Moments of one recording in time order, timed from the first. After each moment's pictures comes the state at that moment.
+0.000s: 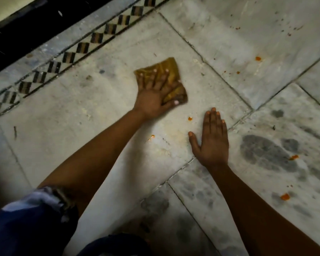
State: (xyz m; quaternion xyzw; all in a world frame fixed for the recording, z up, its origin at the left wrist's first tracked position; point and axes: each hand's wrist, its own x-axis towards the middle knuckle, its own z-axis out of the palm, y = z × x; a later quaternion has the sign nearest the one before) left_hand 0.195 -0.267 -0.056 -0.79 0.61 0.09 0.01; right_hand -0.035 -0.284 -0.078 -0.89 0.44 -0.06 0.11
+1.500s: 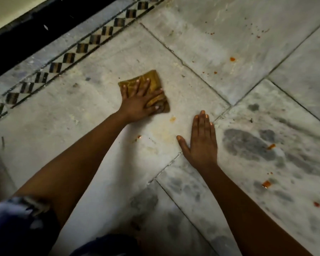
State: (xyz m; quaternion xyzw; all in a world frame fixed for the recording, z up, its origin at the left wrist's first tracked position) left_hand 0.186 -0.259 -0.045 -0.79 0.58 0.19 0.00; right_hand -0.057 -0.275 -0.072 -0.89 0.45 -0.02 0.10
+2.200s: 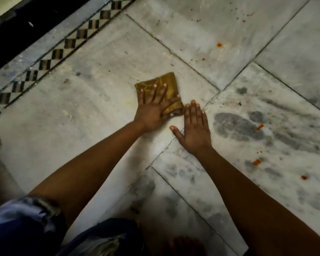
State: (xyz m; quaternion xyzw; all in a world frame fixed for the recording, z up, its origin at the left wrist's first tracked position) left_hand 0.108 -0.249 -0.053 -0.74 0.66 0.13 0.04; right_hand -0.064 -0.276 -0.071 -0.89 0.44 0.01 0.13
